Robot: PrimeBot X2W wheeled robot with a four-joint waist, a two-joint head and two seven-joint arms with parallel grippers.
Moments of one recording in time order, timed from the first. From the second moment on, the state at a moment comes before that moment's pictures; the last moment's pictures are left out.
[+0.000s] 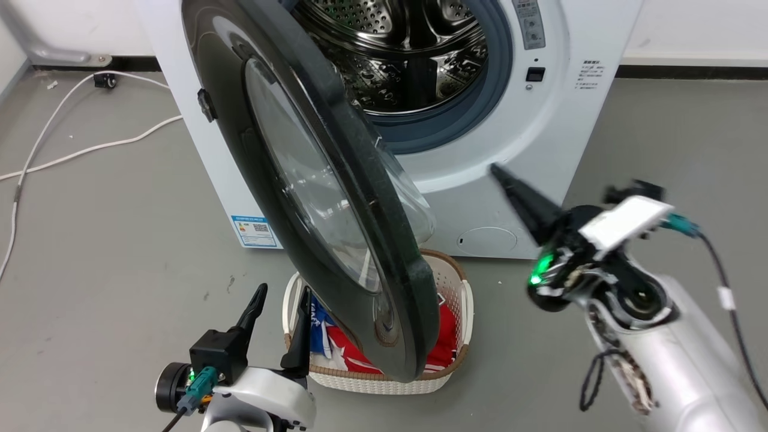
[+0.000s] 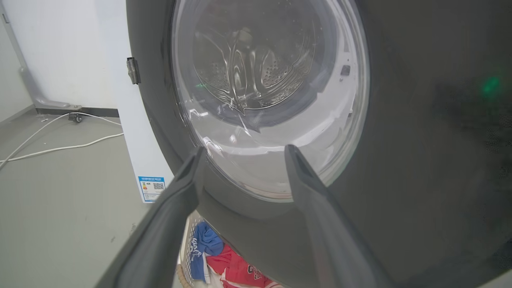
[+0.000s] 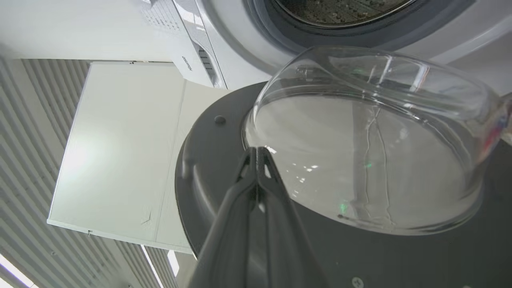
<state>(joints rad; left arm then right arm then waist) -0.10 0.05 -0.14 0.28 -0.20 -0.09 -0.26 -0.58 -0.14 0.36 0.50 1.89 0.13 0.30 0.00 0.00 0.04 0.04</state>
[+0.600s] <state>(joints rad) -0.08 0.06 -0.06 0.26 -0.20 -0.09 -0.26 -0.23 -0.38 0.22 0.23 1.39 0.13 -0.22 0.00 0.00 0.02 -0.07</state>
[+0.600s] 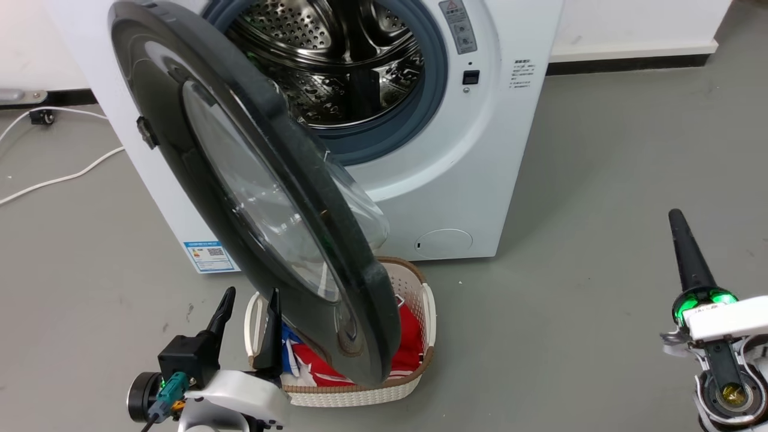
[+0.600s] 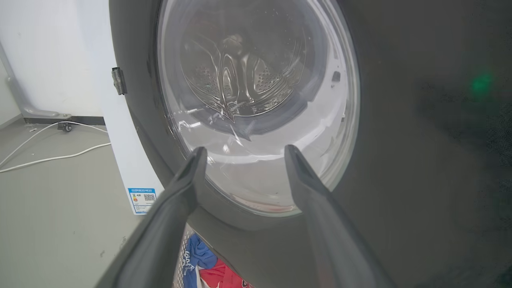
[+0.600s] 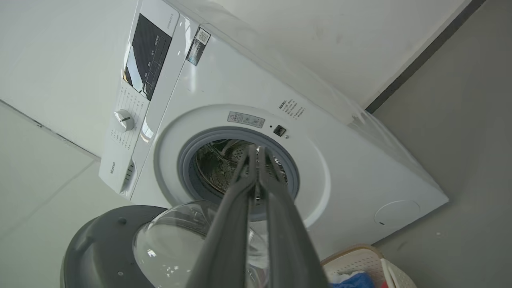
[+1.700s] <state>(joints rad) -0.06 0.06 0.00 0.25 -0.16 -0.09 -0.26 0.04 -0.09 -0.02 0.07 0.15 0.13 -0.11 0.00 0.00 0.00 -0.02</state>
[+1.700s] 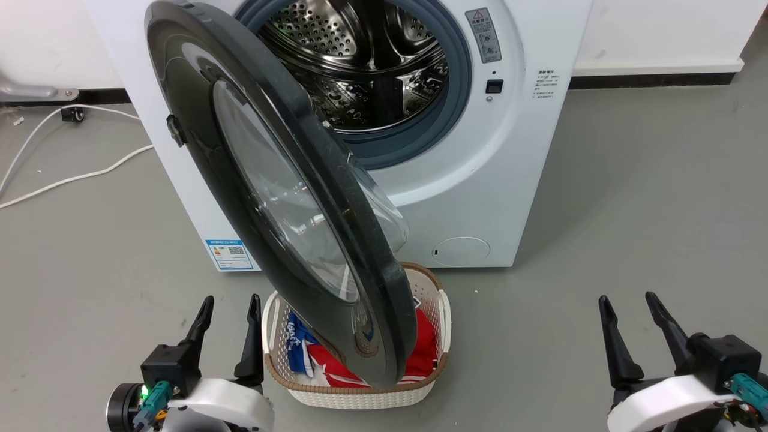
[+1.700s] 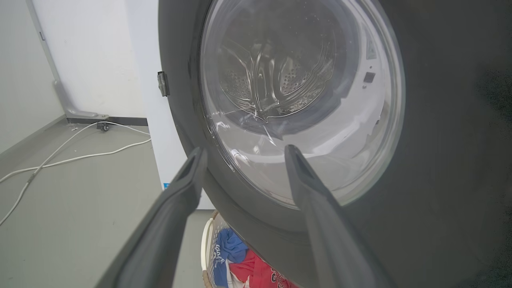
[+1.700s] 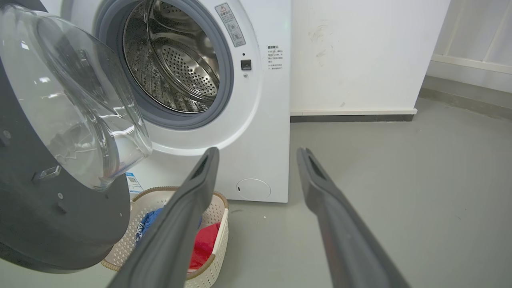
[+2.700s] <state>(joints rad) -0.14 0.07 0.03 0.18 -0.17 -0.09 -0.26 0.02 -0.08 0.00 0.07 0.11 0.13 -0.13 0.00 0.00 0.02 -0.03</state>
